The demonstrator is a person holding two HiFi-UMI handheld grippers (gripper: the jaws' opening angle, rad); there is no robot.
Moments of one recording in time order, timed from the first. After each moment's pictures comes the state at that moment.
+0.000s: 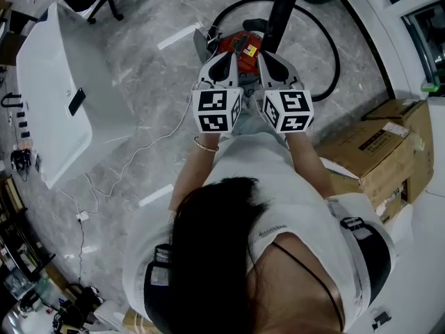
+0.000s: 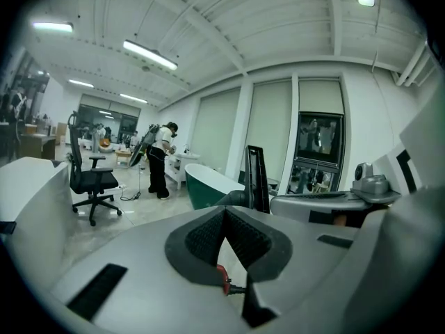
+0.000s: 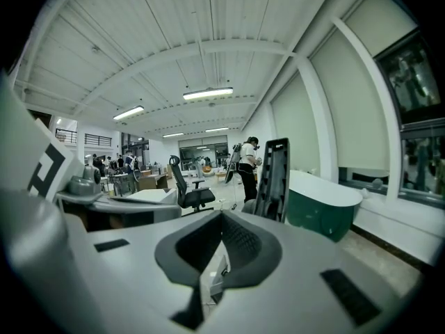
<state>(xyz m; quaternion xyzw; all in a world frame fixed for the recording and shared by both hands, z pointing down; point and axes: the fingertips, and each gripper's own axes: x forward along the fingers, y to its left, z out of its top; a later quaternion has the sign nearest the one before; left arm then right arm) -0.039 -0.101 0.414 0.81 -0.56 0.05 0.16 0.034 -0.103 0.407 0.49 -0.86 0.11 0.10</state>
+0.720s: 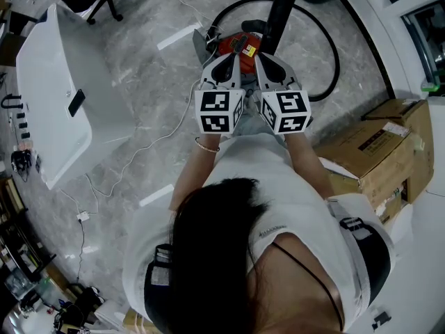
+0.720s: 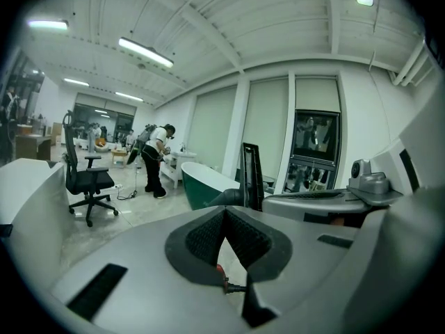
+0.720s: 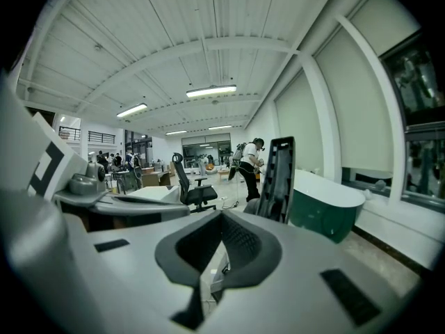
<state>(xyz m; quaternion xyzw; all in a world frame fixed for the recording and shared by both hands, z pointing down) -0.026 -0.102 0.417 0.82 -0.55 0.06 0.16 0.031 -0.102 0.409 0.48 -0.86 0.11 0.11</state>
